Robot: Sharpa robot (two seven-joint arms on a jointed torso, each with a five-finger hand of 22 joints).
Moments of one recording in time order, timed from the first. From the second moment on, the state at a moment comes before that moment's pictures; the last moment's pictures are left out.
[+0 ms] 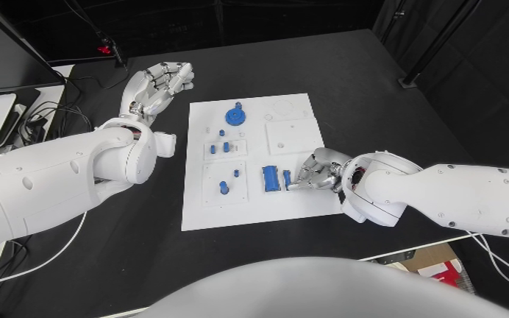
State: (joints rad) left arm 1.25 -0.73 -0.24 1.39 -0.07 -0.52 0.68; left_hand 1.23 0.06 -0.12 0.29 0.24 0.52 0.16 0.53 0.07 0.61 0.24 0.50 0.07 0.35 0.23 0.65 0.12 0.12 0.52 0.29 0.07 0.58; right arm 1.01 -1.04 -0.12 1.88 -1.05 -0.42 -0.55; right_hand 1.41 0.02 -0.12 0.27 0.05 1.02 0.05 0.54 0.43 1.47 0.00 1.57 1.31 1.47 -0.06 1.57 1.31 0.01 1.47 0.06 1.54 1.31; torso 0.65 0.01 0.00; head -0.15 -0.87
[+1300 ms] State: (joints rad) left arm 1.20 -0.70 -0.24 1.40 -0.05 -0.55 0.68; left_hand 1.15 0.02 -0.14 0.29 0.20 0.47 0.16 0.53 0.07 0.49 0.23 0.55 0.07 0.25 0.24 0.72 0.07 0.12 0.51 0.29 0.08 0.54; right arm 1.11 -0.88 -0.12 1.60 -0.27 -0.55 0.64; right_hand 0.93 -0.21 -0.18 0.30 0.19 0.25 0.06 0.44 0.34 0.32 0.18 0.32 0.58 0.29 0.14 0.34 0.62 0.08 0.32 0.25 0.10 0.72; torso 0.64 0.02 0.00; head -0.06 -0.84
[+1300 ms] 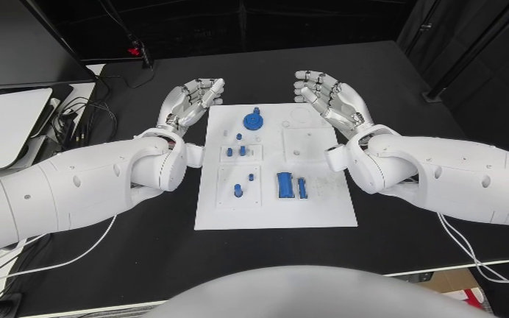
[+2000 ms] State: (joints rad) left arm 1.05 -0.78 0.00 1.56 -0.02 -0.70 0.57; left_hand 0.01 0.00 0.00 0.00 0.00 0.01 0.00 0.00 0.00 0.00 0.00 0.00 0.00 0.00 0.00 0.00 0.00 0.01 0.00 0.00 0.00 0.00; right arm 1.05 -0.78 0.00 1.57 -0.09 -0.69 0.56; right_hand 0.01 0.00 0.00 0.00 0.00 0.01 0.00 0.00 0.00 0.01 0.00 0.00 0.00 0.00 0.00 0.00 0.00 0.01 0.01 0.00 0.00 0.00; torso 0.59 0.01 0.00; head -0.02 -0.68
